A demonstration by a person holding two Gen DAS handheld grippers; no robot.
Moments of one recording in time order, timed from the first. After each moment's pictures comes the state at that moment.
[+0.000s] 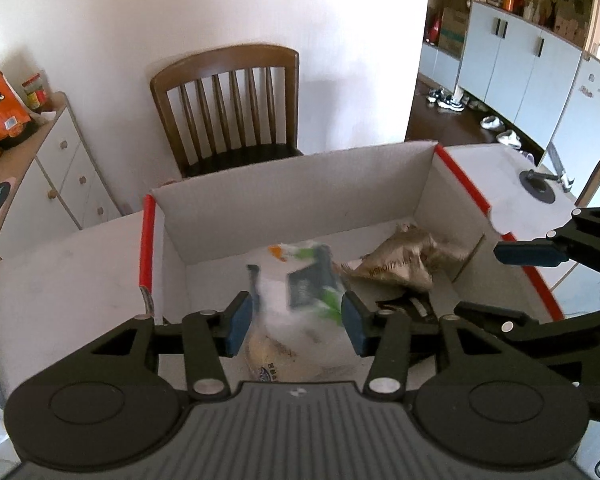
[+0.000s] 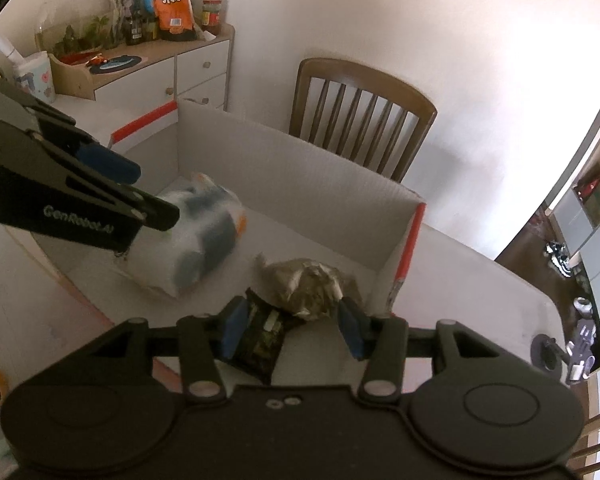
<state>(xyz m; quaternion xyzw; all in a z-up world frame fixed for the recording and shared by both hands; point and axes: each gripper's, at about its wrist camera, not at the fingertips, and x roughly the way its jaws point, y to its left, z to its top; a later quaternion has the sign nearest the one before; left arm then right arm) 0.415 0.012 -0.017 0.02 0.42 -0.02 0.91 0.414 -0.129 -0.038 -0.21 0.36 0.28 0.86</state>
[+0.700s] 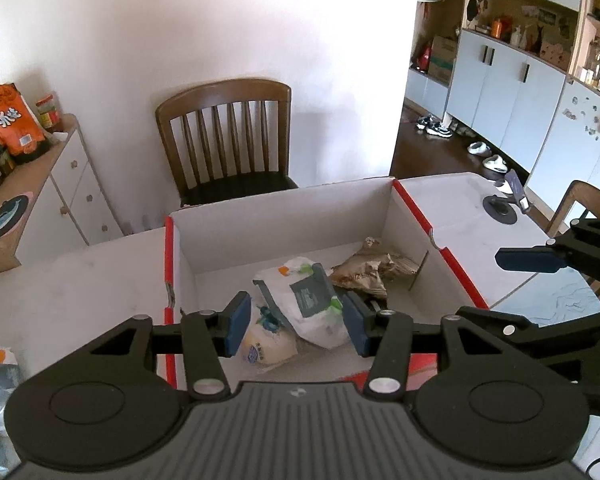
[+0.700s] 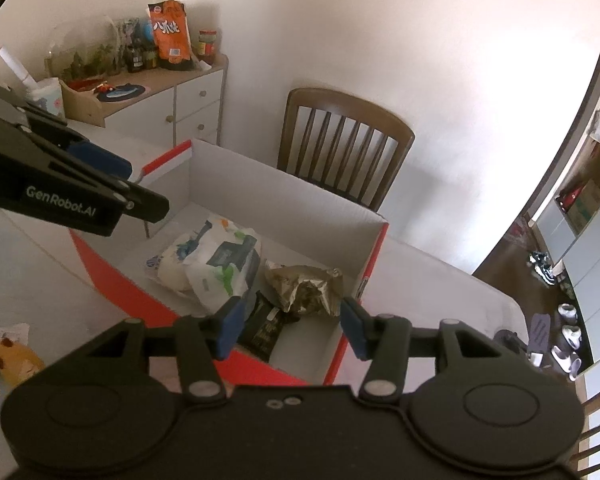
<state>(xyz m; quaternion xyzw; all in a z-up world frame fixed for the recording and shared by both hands) 0.361 0.002 0.037 0.01 0.39 -0.02 0.92 0.367 -0.148 0.011 -0.20 0.33 0.27 0.88</state>
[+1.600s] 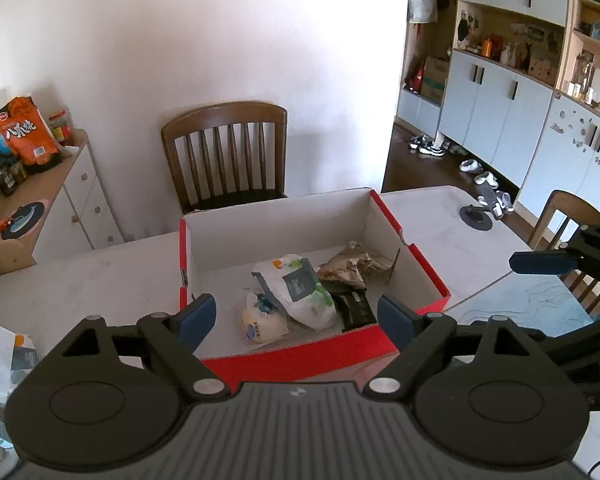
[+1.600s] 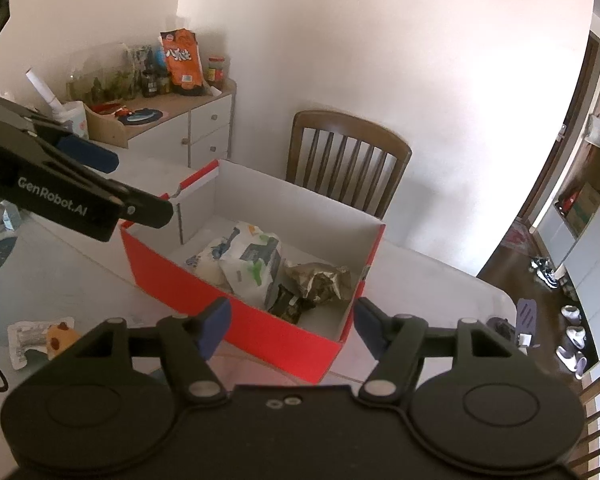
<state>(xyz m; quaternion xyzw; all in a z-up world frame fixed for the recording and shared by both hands) 0.296 -0.002 0.065 0.01 0.36 -0.03 0.93 0.303 -0.173 0.039 -0.18 0.31 0.28 0.89</state>
